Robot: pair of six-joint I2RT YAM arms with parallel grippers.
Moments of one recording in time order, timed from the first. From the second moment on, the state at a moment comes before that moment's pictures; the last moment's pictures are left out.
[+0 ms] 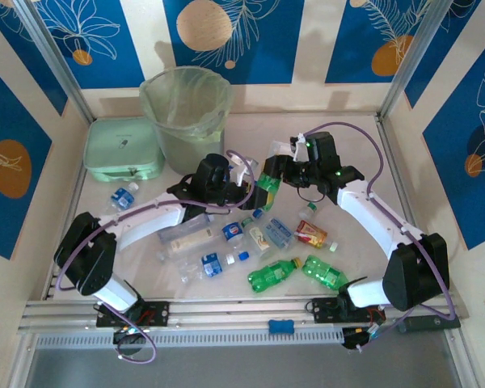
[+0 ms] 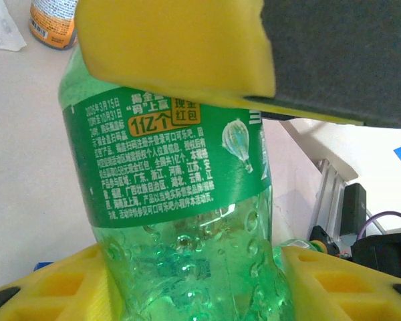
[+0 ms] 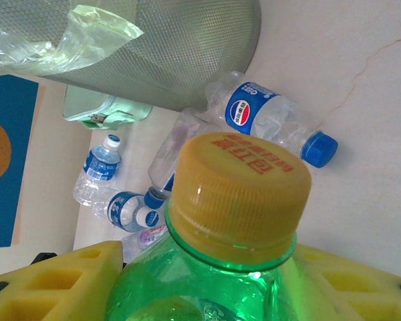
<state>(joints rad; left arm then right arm) -0.76 1.56 1.06 0.01 0.49 -0.45 0.37 1.36 1.07 -0.38 -0.47 0.65</state>
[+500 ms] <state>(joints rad) -0.76 1.53 1.02 0.03 0.43 -0.47 0.31 1.28 1.07 -0.36 -0.49 0.71</state>
